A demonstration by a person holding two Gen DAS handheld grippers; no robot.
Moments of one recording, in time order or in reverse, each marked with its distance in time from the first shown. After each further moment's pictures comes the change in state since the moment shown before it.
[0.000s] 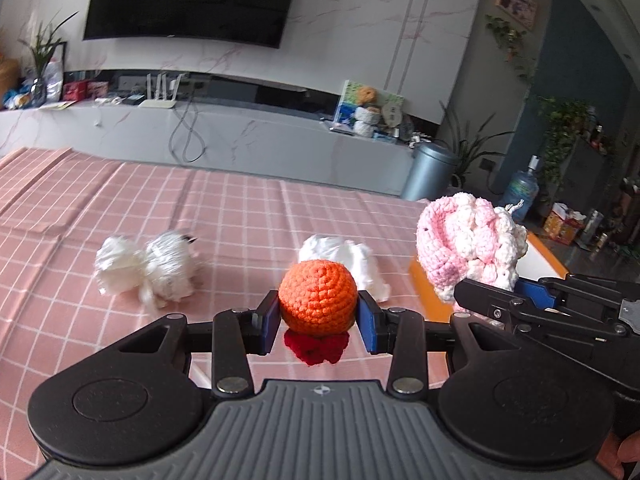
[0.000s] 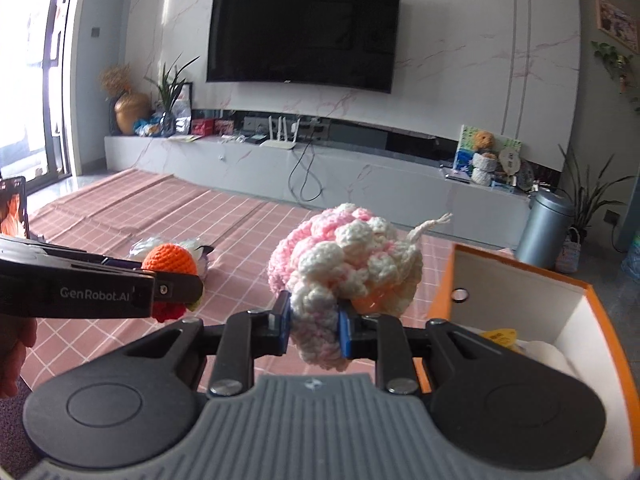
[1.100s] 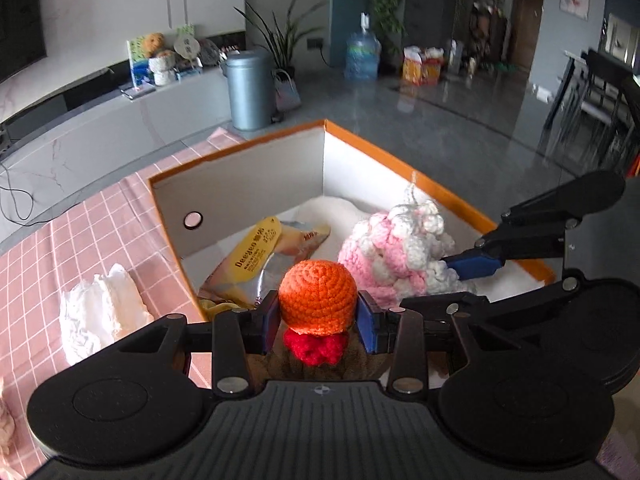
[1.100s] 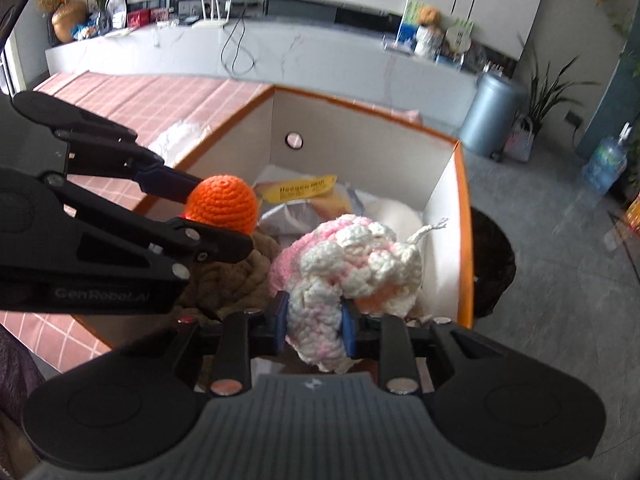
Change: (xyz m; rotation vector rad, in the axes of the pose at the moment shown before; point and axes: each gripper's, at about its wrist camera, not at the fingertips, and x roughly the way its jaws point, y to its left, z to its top) left arm 0.118 -0.200 -0.009 0.528 0.287 -0.304; right arm 0.001 -0.174 -0.038 0.027 0.439 -0.098
